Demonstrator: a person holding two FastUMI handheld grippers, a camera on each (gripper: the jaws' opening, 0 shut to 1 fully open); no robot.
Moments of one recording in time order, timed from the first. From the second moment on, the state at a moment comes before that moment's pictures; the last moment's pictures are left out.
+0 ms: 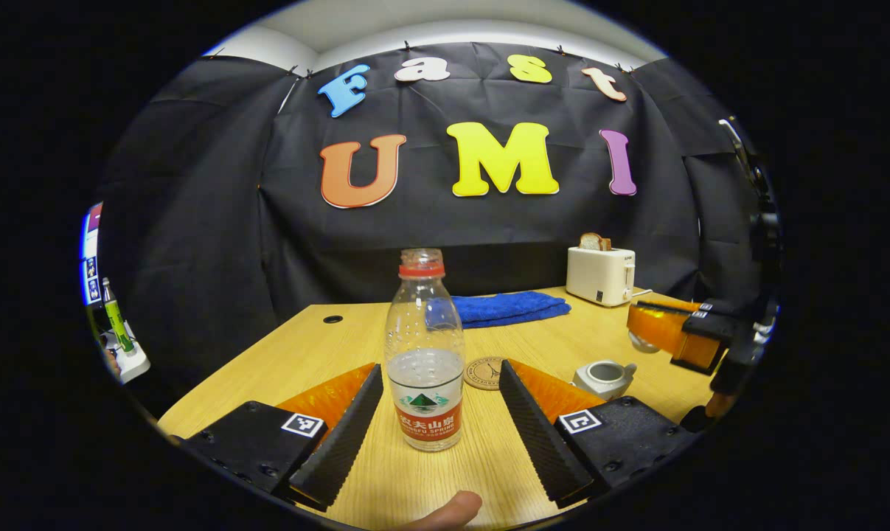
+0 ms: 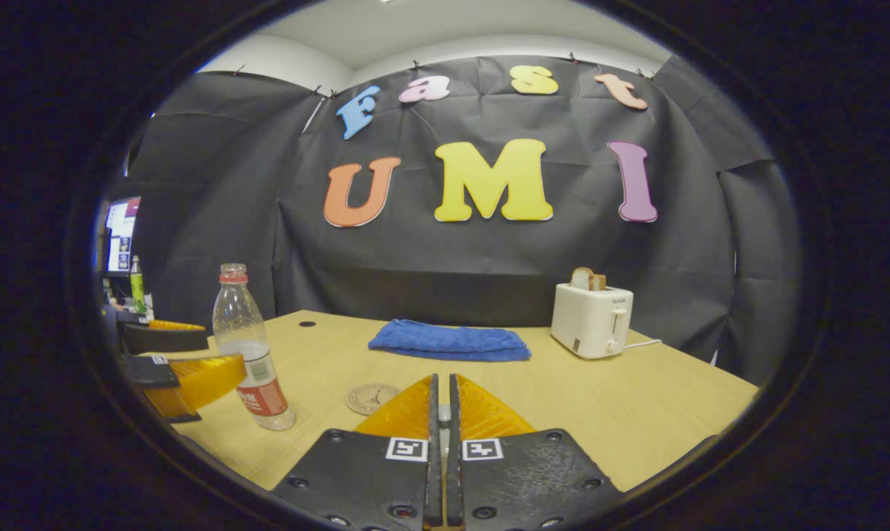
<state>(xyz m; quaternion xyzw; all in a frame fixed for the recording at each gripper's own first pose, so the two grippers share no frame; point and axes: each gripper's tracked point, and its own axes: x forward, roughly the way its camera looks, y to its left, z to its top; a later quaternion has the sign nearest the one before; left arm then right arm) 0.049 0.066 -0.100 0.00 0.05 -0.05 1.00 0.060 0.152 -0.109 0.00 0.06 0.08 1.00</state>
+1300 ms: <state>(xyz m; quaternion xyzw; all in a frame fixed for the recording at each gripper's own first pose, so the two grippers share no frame) 0.066 0.094 -0.100 0.14 0.03 0.05 0.99 0.058 0.116 -0.091 -0.02 0.06 0.08 0.99</state>
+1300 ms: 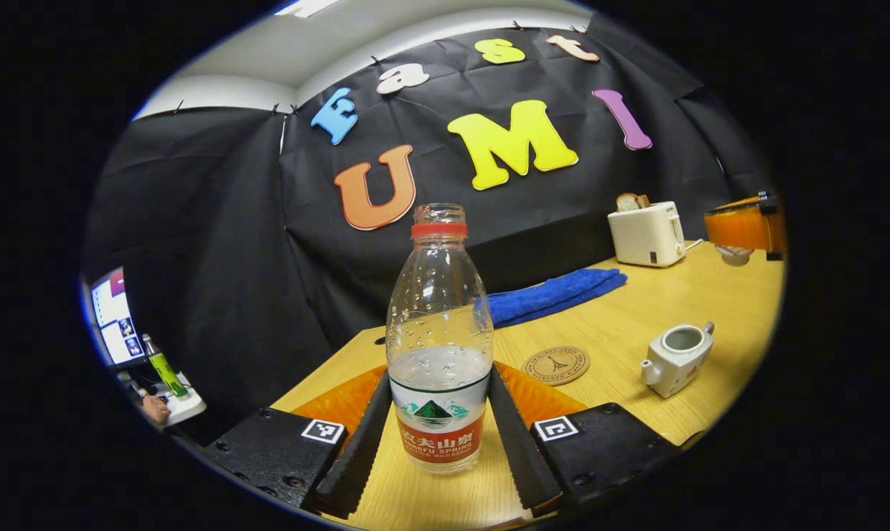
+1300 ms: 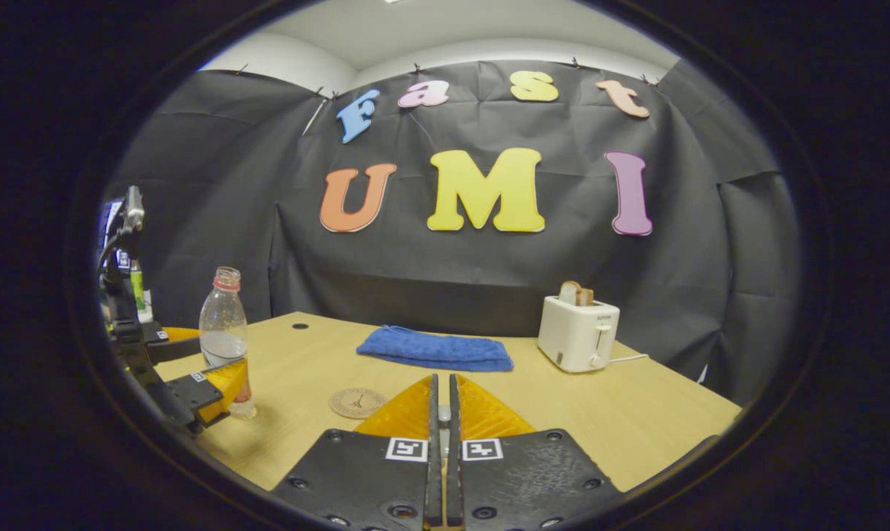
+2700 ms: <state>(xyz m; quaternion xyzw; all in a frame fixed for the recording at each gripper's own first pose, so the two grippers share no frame) 0.049 0.046 -0.107 0.66 0.12 -0.01 0.74 0.073 0.027 -0.066 0.00 0.06 0.04 1.00</state>
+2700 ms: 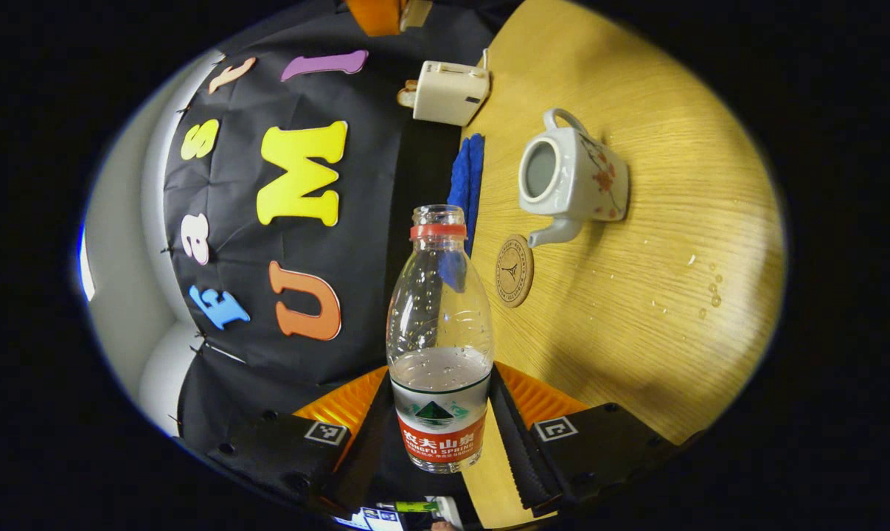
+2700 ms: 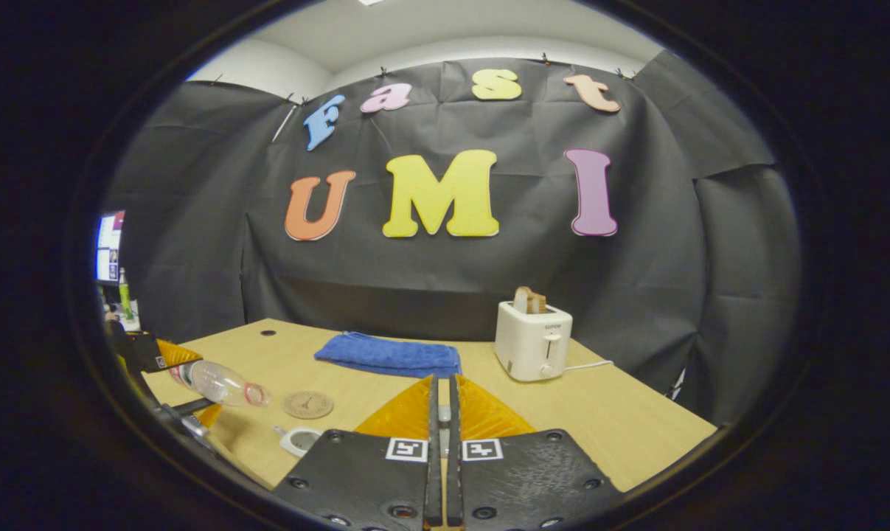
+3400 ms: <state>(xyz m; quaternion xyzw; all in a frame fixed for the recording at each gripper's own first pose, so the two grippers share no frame) 0.052 0.023 -0.104 0.76 0.13 -0.03 0.63 0.075 0.010 -0.065 0.01 0.07 0.03 1.00</state>
